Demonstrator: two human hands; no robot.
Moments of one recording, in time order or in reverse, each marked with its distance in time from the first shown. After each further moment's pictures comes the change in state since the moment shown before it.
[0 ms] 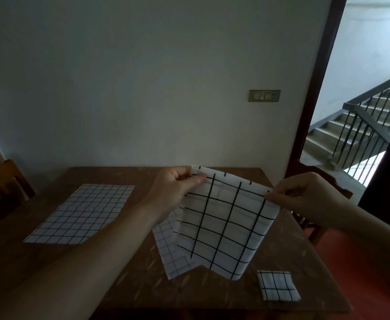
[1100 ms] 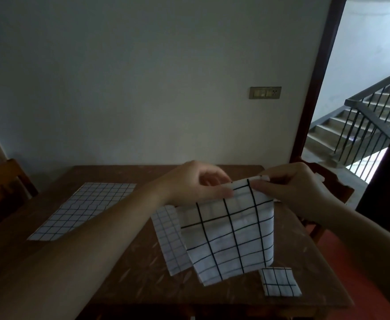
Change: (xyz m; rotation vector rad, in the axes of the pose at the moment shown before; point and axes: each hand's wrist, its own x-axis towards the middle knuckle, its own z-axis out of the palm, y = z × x) left_hand 0.006 0.035 0.005 0.685 -0.461 0.159; right_hand 0.008 -0.022 0.018 0.205 0.094 -0.001
